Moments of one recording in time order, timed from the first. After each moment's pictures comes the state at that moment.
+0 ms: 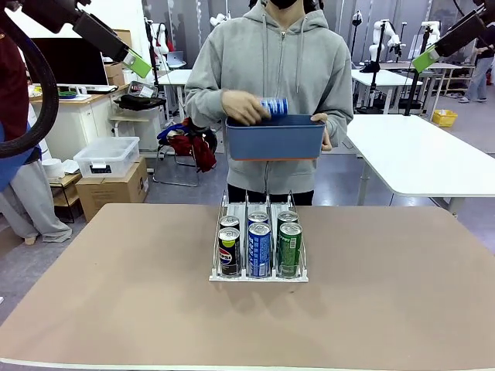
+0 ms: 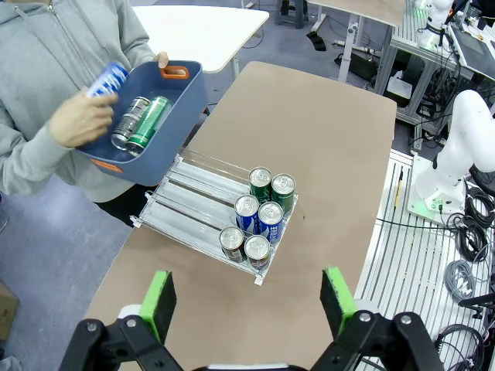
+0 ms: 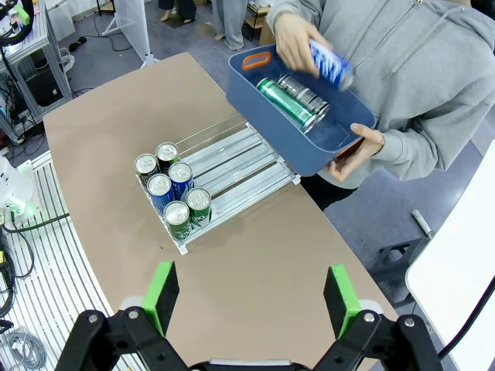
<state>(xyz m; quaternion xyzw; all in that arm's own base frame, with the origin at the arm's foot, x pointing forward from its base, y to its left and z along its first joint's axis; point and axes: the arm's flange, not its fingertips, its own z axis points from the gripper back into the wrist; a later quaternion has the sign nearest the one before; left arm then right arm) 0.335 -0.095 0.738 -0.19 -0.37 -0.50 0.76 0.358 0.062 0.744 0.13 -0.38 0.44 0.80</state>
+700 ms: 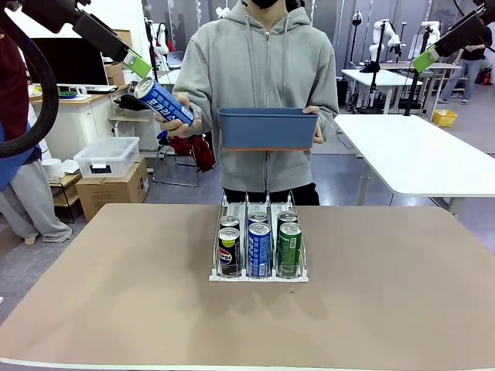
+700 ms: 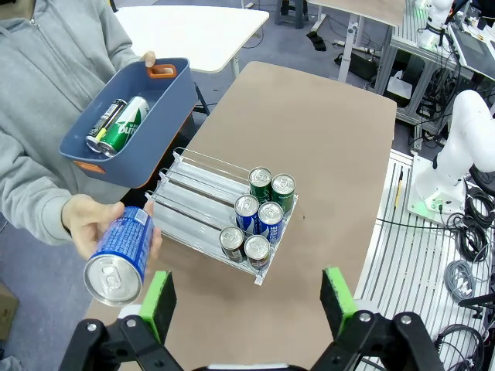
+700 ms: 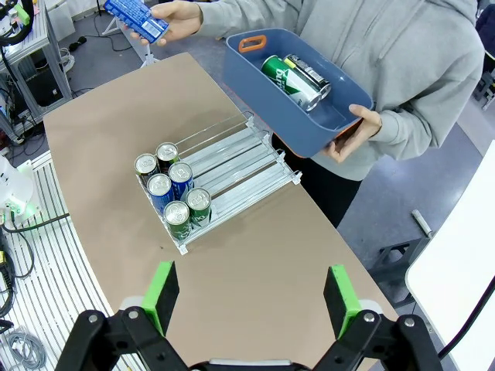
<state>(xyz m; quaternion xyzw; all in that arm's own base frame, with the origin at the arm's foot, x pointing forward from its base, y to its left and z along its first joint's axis) 0.335 -0.095 0.738 -0.19 -0.37 -0.50 0.76 0.358 0.062 0.744 0.13 -0.38 0.44 0.80</state>
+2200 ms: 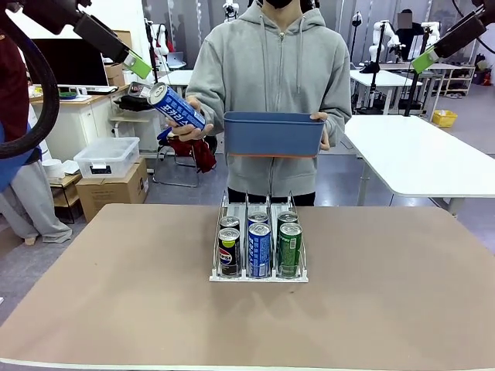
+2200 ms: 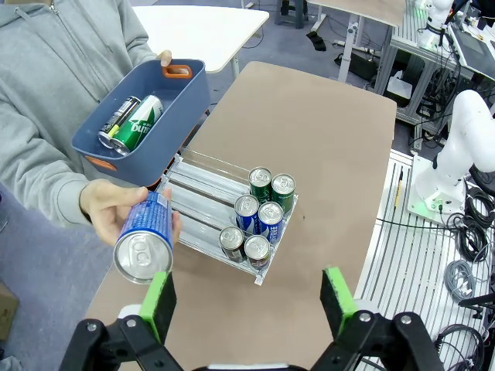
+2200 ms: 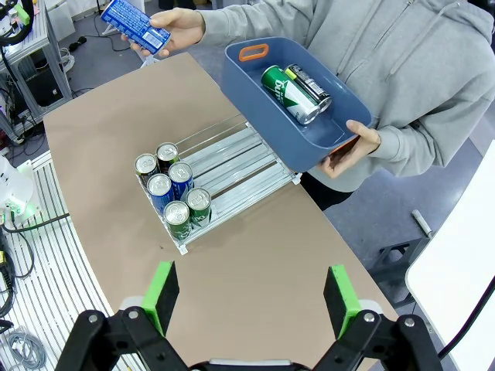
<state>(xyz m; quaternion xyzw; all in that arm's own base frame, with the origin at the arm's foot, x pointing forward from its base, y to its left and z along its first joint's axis) 0.335 -0.095 0.738 -0.19 -0.37 -0.50 0.76 0.358 0.062 0.744 0.13 -0.38 0.44 0.80</state>
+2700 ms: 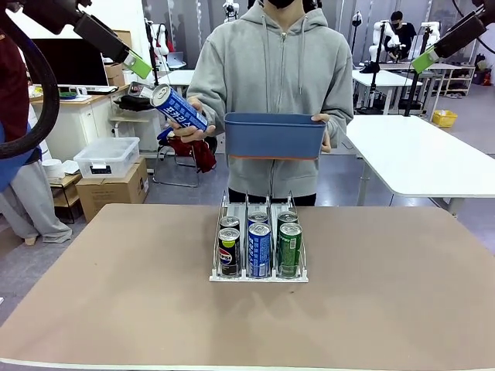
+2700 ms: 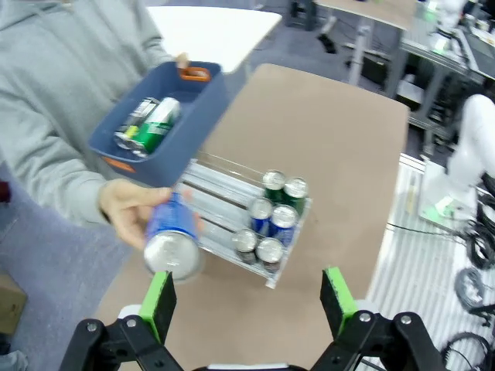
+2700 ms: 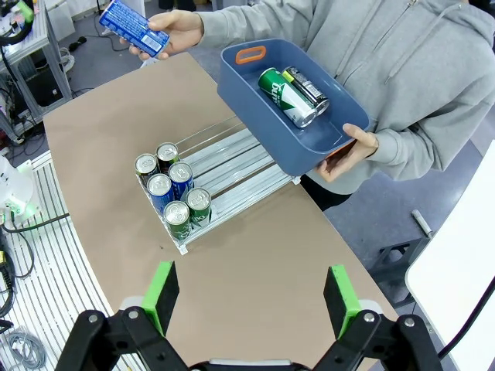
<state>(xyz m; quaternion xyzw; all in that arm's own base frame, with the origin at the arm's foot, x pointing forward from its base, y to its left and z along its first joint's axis) 0.342 -0.094 0.739 -0.17 -0.39 -0.48 0.77 0.358 0.062 0.744 0.13 -0.38 0.44 0.80</state>
